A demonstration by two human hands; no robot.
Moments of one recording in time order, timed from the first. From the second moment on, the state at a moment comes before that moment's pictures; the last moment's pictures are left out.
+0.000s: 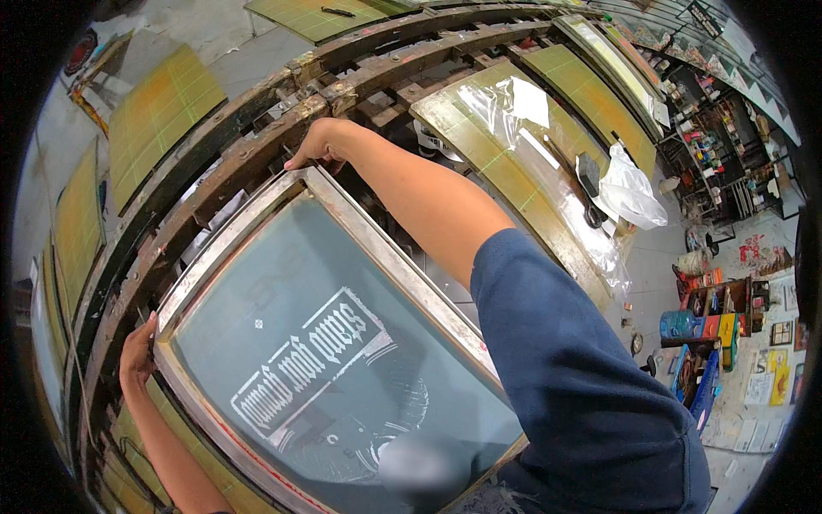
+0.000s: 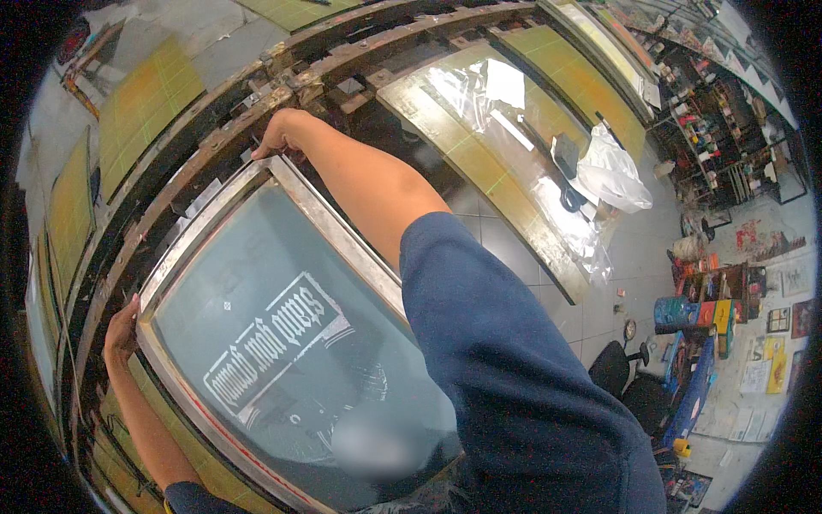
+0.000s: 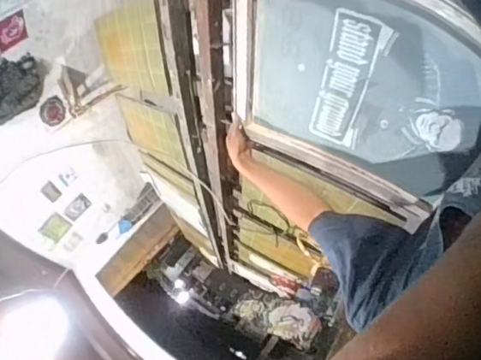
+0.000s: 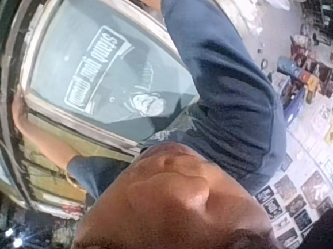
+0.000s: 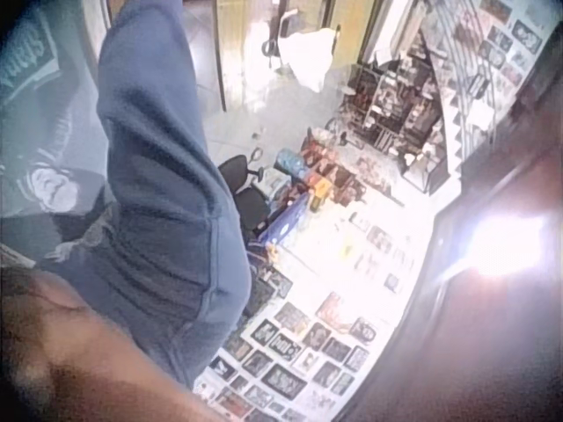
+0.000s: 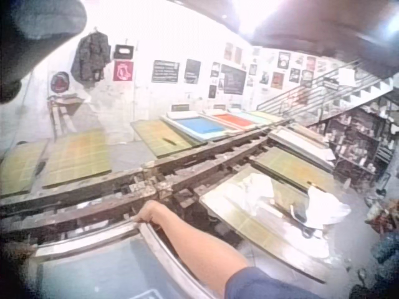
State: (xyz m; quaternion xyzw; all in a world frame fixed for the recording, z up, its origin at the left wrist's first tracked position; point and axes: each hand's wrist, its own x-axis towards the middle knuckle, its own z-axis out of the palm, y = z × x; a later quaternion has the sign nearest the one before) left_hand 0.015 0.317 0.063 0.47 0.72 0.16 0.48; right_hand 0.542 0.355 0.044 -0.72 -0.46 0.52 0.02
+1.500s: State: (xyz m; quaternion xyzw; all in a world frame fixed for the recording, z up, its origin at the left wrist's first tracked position) left_hand 0.006 0.322 0.068 0.47 0.74 0.08 0.47; right_hand 0.550 0.337 0.058 -0.74 -0.41 0.52 0.14
